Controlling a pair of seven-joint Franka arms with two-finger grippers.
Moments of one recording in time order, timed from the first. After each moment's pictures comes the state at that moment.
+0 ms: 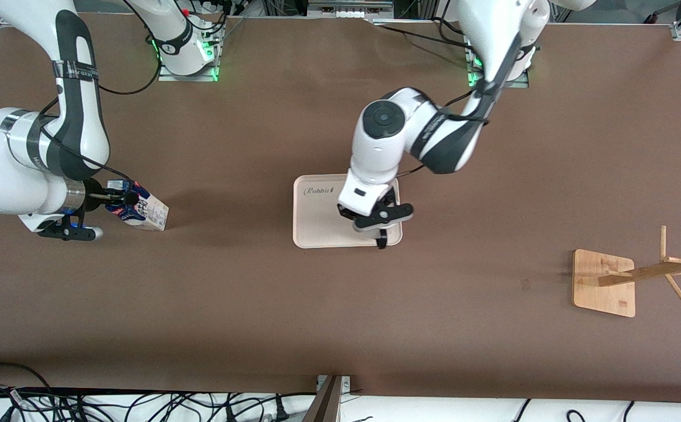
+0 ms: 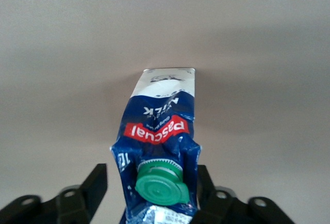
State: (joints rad) left arm -0.60 0.58 -0.03 -1.42 0.07 2.17 -1.04; right arm 0.53 0.42 -0.64 -1.76 0.26 1.81 -0.11
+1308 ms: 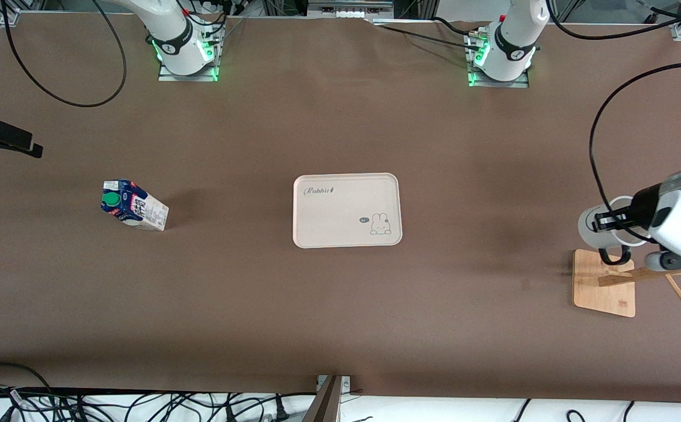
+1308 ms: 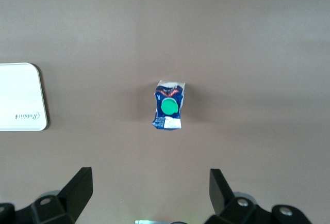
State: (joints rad) left arm 0.06 0.44 -0.03 -1.23 -0.08 1.57 -0.16; right arm 0.53 0.28 -0.76 -1.24 0.24 1.36 -0.21
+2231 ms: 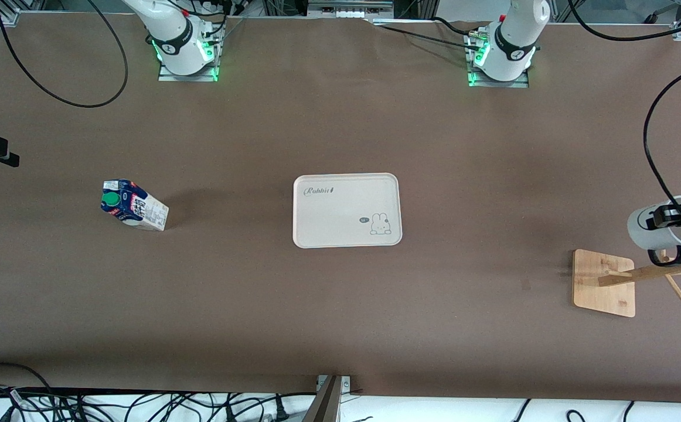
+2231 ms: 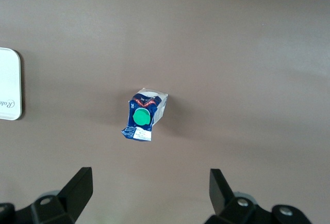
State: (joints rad) left arm 0.19 0.44 -0.03 -1.18 -0.09 1.56 0.08; right arm -0.04 0.23 -0.14 -1.31 0.09 1.47 -0.32
